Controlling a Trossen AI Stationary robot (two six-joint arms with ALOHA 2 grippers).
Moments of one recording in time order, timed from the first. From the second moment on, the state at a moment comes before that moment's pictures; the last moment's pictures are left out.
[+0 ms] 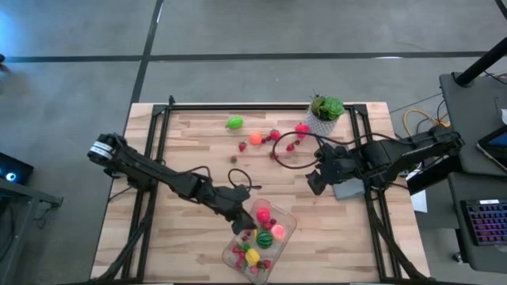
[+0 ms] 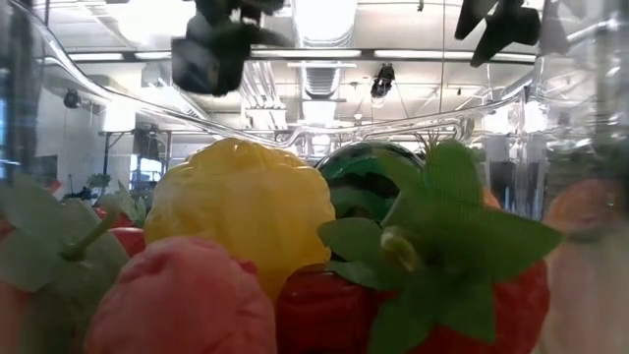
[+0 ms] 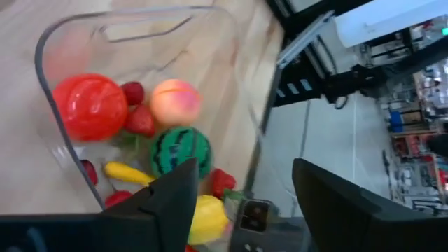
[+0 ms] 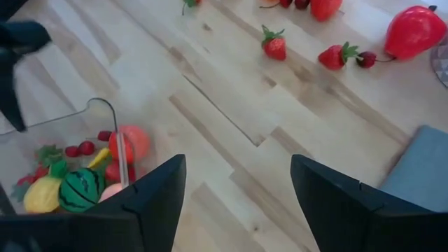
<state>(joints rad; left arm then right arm) -0.34 1.55 1.04 -0.02 0.08 -1.07 0.30 1.21 1.21 -1.07 0.36 1.02</state>
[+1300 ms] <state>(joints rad) 0.26 1.29 1.01 -0.67 -0.18 -0.36 -0.33 1.55 1.19 -0.91 0.37 1.24</state>
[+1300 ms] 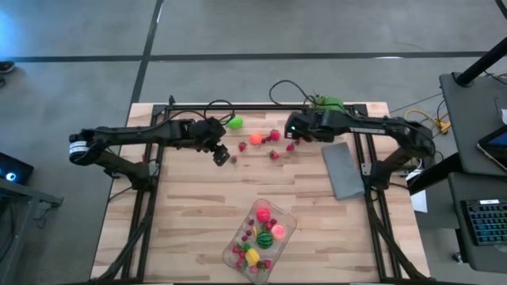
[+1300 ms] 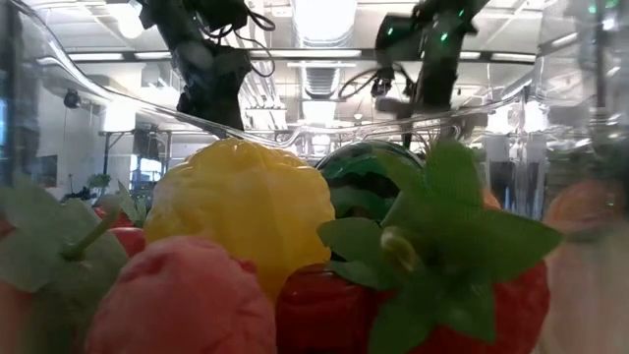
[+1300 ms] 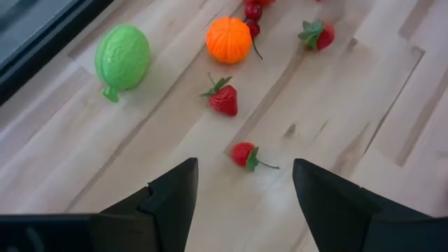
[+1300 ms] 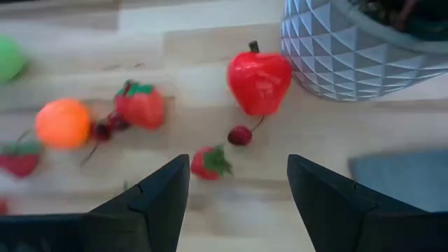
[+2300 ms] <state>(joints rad) 0.28 1.29 1.01 -0.66 -0.18 -0.25 -0.47 1.73 1.23 -0.88 0.45 1.86</state>
